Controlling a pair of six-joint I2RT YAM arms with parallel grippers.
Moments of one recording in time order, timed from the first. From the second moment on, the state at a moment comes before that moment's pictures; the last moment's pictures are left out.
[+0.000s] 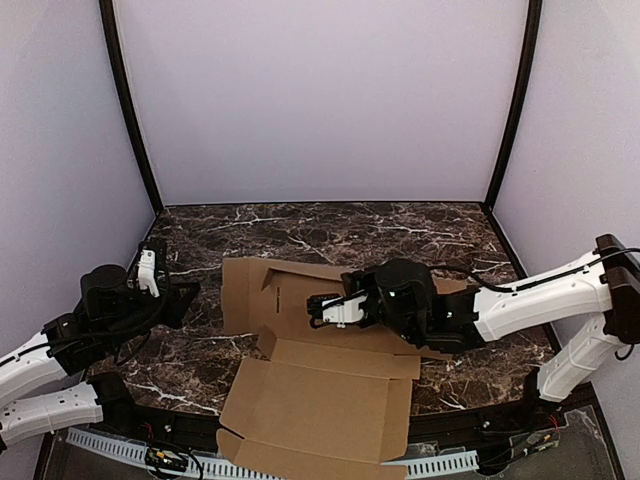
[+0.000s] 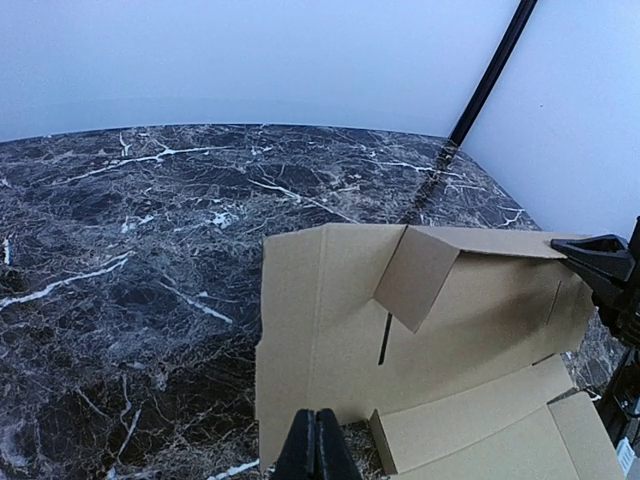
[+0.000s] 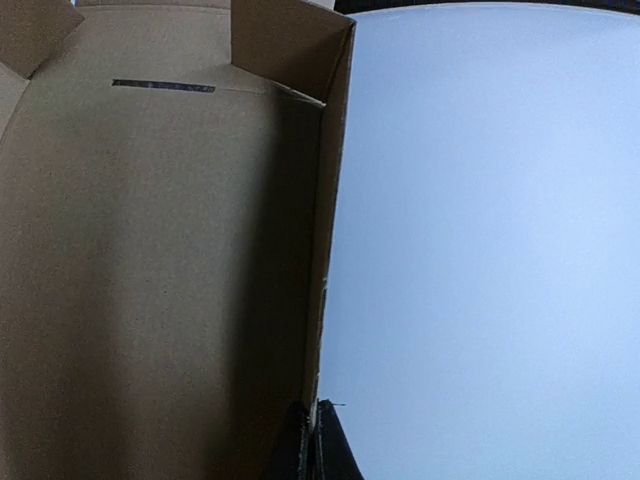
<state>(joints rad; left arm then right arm) -0.73 0.51 0.41 -0.23 -0.18 -0.39 1.19 1.50 0.82 0.29 0.58 -1.17</state>
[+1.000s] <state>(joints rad) -0.73 0.55 0.41 -0.21 -0.23 -0.36 1.20 1.74 0.64 1.13 0.65 -1.65</state>
